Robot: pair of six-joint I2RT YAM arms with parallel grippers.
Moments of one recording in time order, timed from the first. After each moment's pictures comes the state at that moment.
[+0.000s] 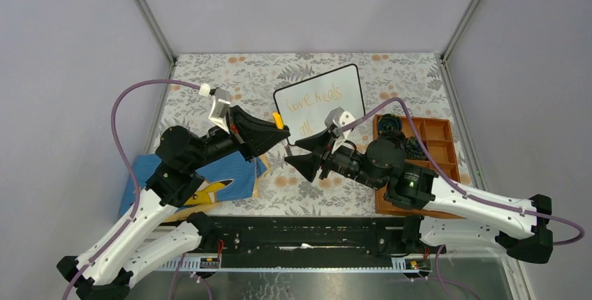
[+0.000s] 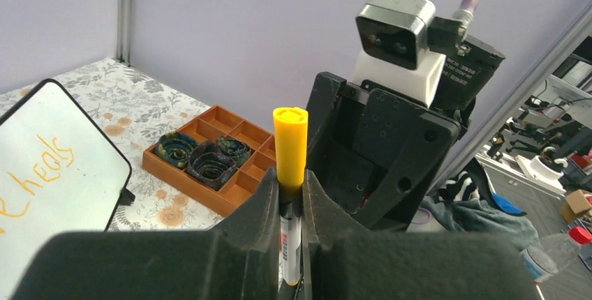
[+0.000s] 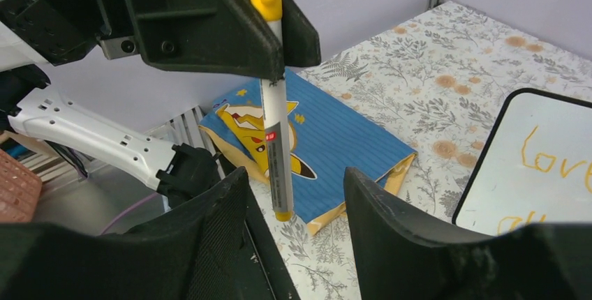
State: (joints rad) left arm -0.68 0.73 0.89 0.13 0.50 -0.49; right arm 1.22 0.96 0.94 0.04 0.11 0.19
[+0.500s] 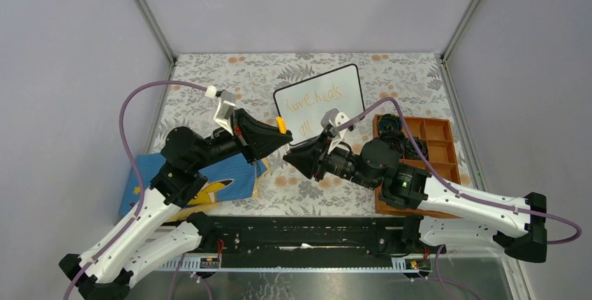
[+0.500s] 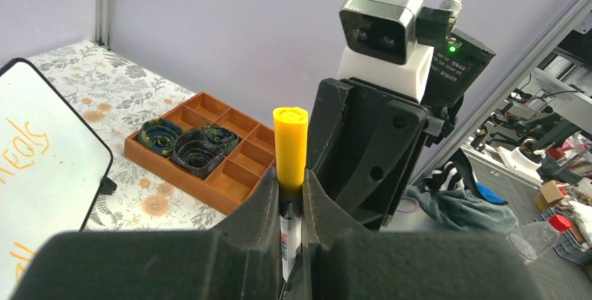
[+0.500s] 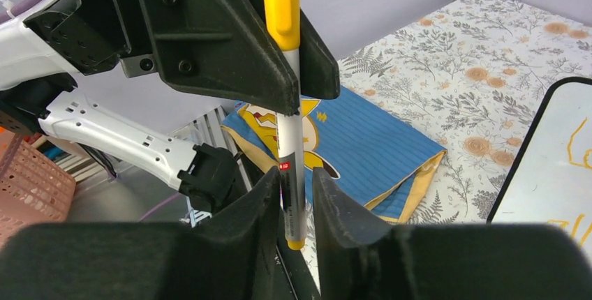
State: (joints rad) left arm -0.68 0.73 0.84 0.16 0.54 -0.53; right arm 1.21 0.99 0.90 0.11 0.06 0.27
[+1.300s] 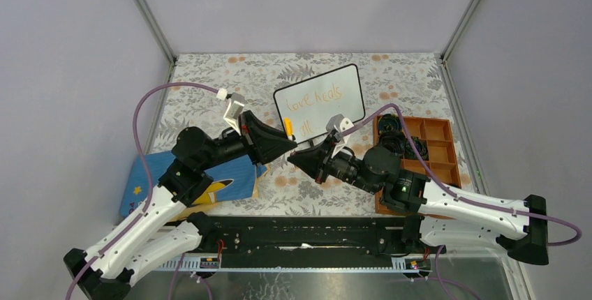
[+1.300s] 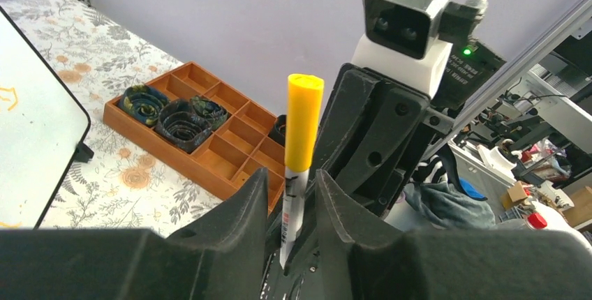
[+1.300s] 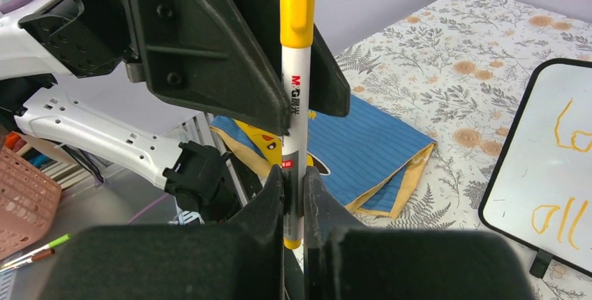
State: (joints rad) left arm -0.68 0.75 0.78 0.19 0.55 -0.60; right arm 1.21 0.95 0.80 0.19 0.10 0.28
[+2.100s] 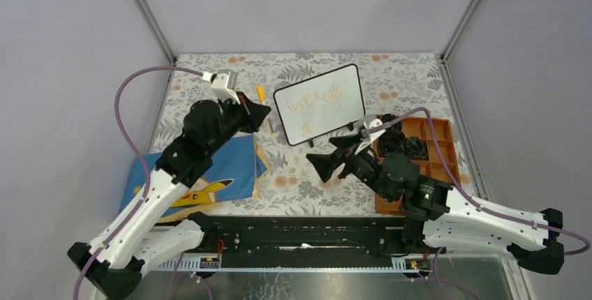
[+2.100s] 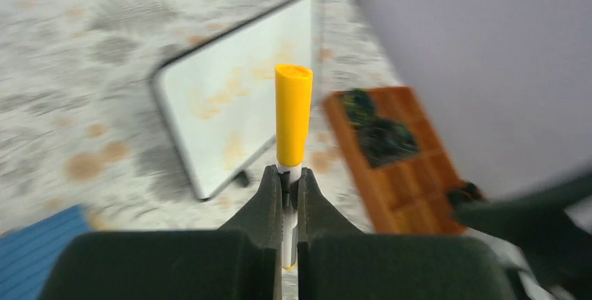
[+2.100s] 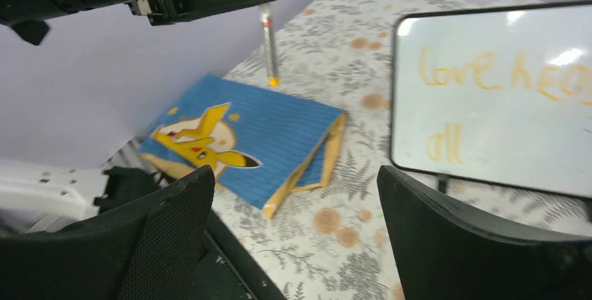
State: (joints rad) left arm -0.61 0.87 0.97 -0.22 0.05 -0.49; right arm 1.21 0.80 0.76 0.02 0.34 0.32
